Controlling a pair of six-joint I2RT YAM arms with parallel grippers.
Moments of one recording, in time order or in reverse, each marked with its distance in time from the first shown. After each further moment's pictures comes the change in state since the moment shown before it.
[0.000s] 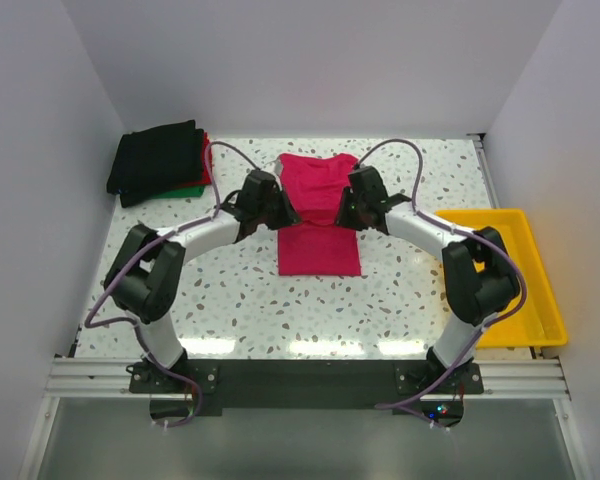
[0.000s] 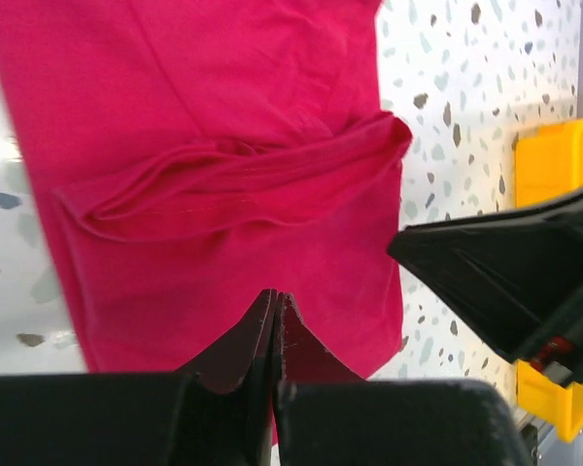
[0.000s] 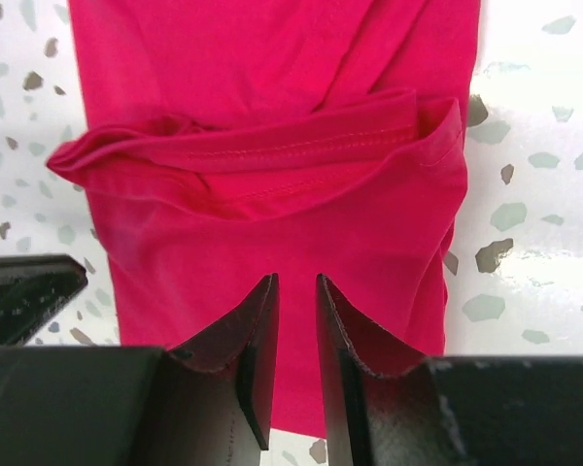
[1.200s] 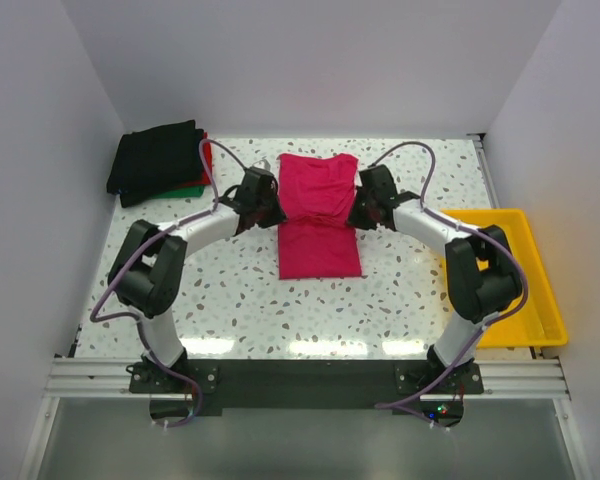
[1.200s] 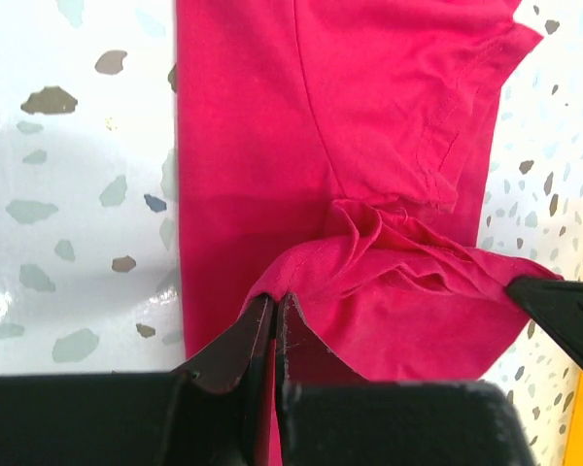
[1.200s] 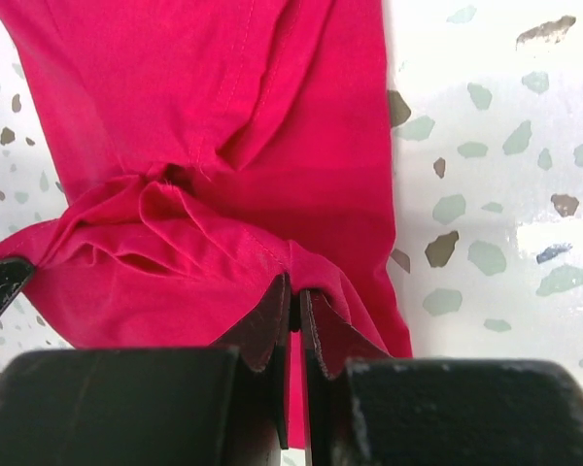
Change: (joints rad) left arm 0.015 0.035 0.054 -0.135 -0.167 -0.026; right arm -0.062 0.003 -0.019 -0.023 -0.005 0.084
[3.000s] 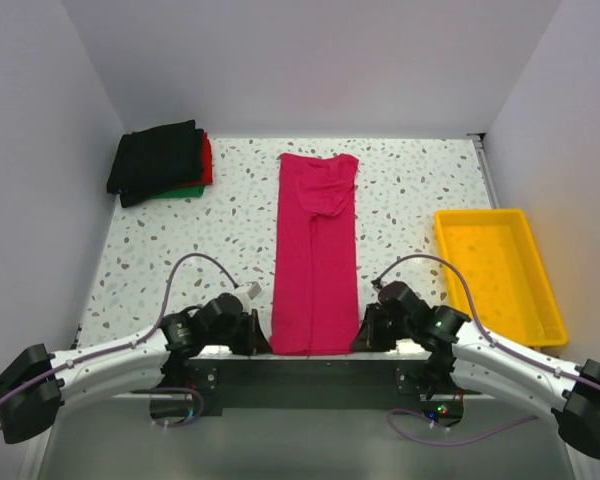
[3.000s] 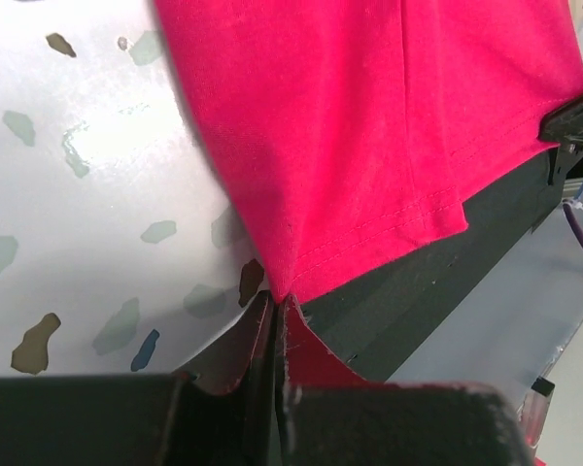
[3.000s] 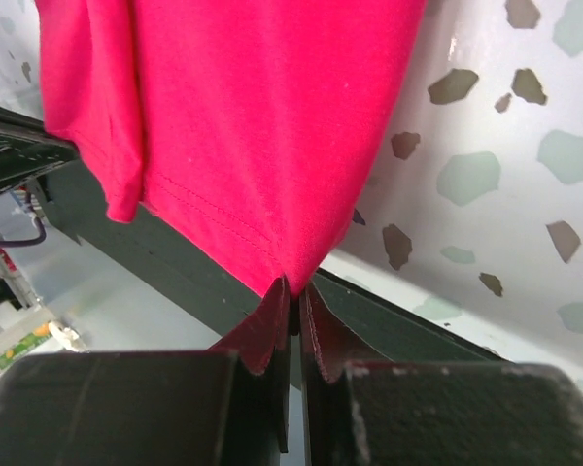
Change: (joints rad) left arm -0.483 -1.031 -1.000 -0.048 0.188 -0.211; right arm 0.465 -0.995 -0.863 -0.169 -0.264 0.335
